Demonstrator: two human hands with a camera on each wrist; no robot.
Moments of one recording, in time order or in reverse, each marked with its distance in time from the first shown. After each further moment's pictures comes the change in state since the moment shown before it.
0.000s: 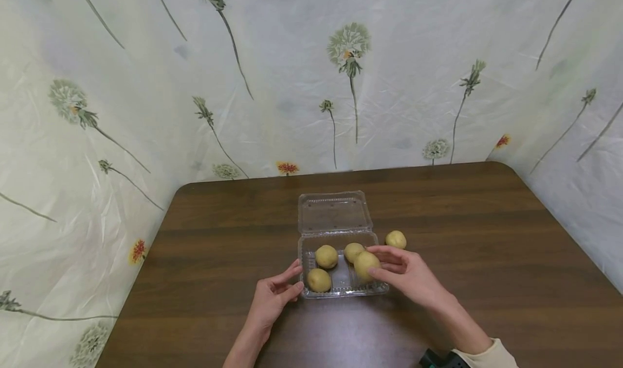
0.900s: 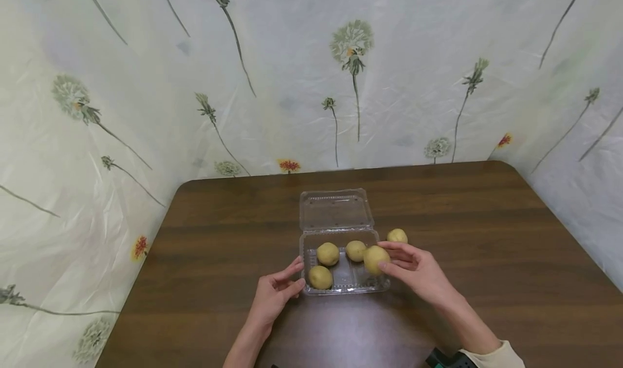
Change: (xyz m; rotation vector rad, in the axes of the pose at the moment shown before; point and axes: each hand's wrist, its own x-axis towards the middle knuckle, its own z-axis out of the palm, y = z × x) left_hand -0.001 0.001 -0.001 0.010 -0.007 0.016; right_hand -0.003 0.007 -0.008 0.036 0.062 -0.036
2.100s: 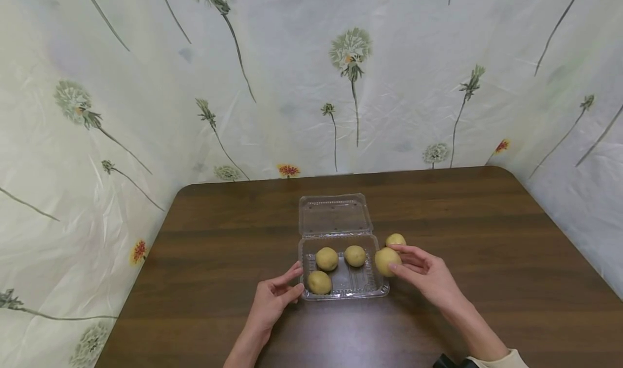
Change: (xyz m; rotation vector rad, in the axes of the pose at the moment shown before) left_hand 0.000 0.001 0.002 -0.004 0.004 -0.008; right_hand -0.006 0.012 -0.014 0.020 0.104 0.005
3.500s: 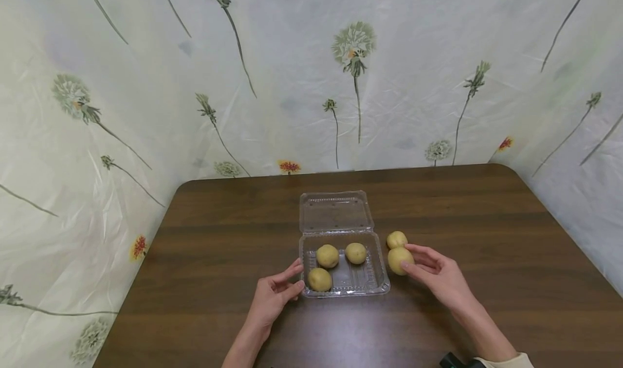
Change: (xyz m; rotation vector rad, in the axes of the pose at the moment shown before) left_hand 0.002 -0.001 -0.001 -0.008 -0.005 -0.008; right_hand -0.003 0.015 -0.018 -0.069 0.058 0.091
